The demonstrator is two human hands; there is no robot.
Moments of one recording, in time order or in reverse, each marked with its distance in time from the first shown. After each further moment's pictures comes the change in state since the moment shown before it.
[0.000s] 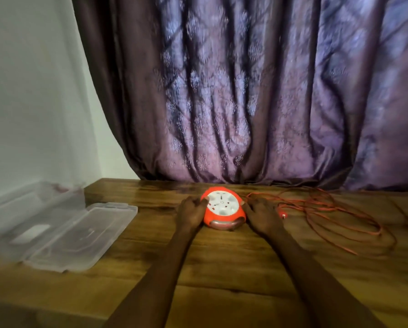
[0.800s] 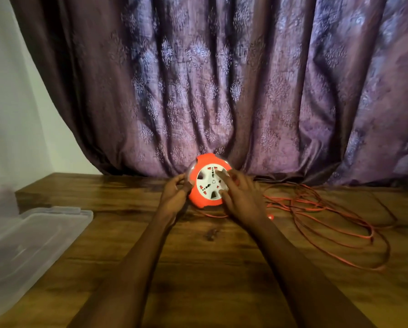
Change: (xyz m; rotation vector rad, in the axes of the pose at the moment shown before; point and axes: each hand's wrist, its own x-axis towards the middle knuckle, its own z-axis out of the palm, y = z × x) left_hand 0.068 0.027 0.047 -0.557 -0.160 0.166; right_hand 0.051 0.012 -0.011 -0.223 0.435 -0.389
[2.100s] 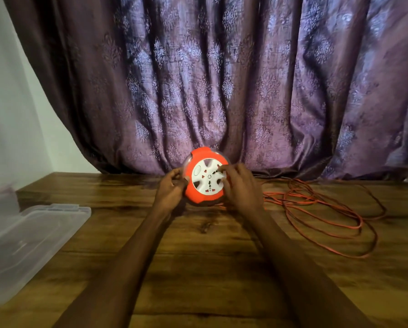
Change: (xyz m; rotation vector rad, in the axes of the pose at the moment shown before) left_hand -0.025 0.025 0.009 -0.003 0.021 0.036; right_hand 0.008 0.000 -0.017 0.154 0.065 0.130
